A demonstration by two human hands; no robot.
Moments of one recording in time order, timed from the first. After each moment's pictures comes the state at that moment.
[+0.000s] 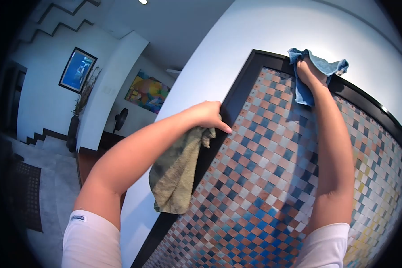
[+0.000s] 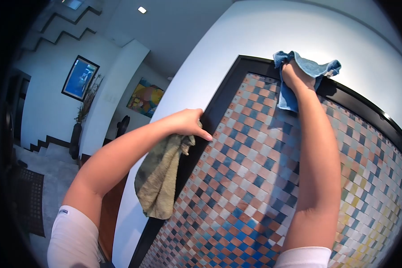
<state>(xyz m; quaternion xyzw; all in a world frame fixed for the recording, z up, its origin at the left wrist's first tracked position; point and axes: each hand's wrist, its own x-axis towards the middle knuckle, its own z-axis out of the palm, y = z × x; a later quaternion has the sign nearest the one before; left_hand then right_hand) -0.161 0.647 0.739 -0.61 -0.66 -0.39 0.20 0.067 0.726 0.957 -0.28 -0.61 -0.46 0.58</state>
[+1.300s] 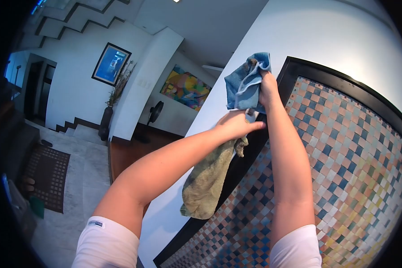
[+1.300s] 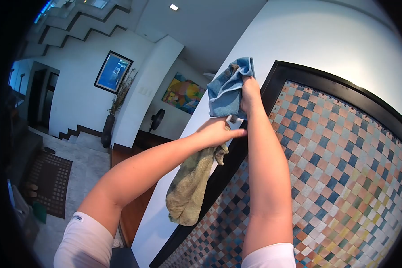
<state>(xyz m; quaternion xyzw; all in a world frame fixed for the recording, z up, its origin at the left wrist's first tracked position) -0.169 0.633 0.707 -0.53 -0.60 -0.56 0.20 -0.155 0.725 0.849 0.21 -0.72 0.55 0.36</state>
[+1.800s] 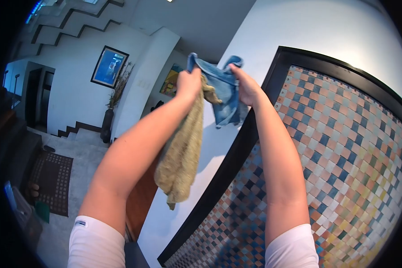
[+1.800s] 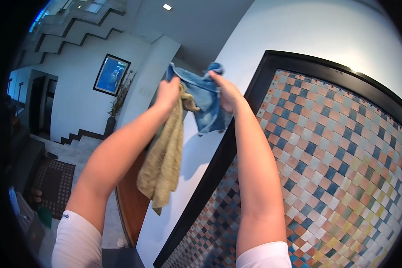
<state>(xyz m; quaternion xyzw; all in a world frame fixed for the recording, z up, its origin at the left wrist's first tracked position) -0.228 0.579 0.728 -0.25 -0.39 -0.85 0.24 -0.147 0.713 0.817 0.09 -0.81 0.54 0.19</state>
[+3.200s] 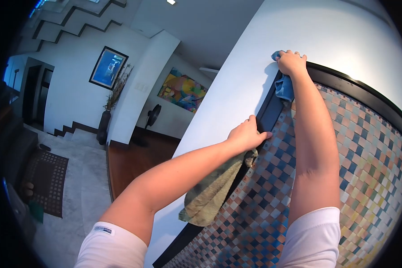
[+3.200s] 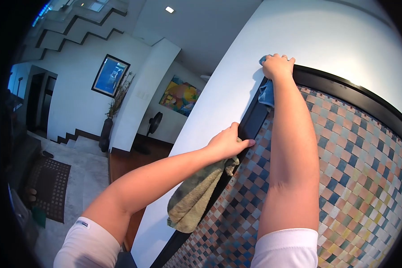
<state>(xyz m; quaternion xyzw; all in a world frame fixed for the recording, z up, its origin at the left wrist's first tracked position) -0.141 0.665 0.708 -0.49 -0.64 -0.56 0.18 -0.091 0.698 0.947 -0.28 -0.73 -0.46 0.41</state>
